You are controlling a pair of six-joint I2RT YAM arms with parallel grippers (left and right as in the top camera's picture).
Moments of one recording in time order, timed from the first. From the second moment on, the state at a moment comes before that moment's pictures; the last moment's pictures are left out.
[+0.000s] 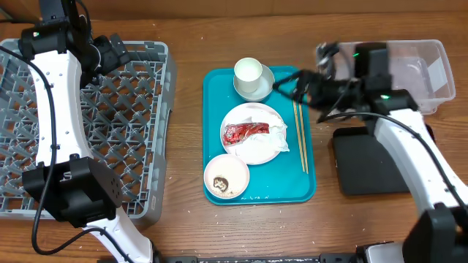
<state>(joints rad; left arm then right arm) 0.23 1.98 2.05 -1.20 0.07 -0.31 0.17 1.60 1.21 -0.53 -0.86 0.39</state>
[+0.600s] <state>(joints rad) 0.23 1.98 2.05 -1.20 0.07 -0.31 0.57 1.77 1.21 -0.48 -0.05 0.05</state>
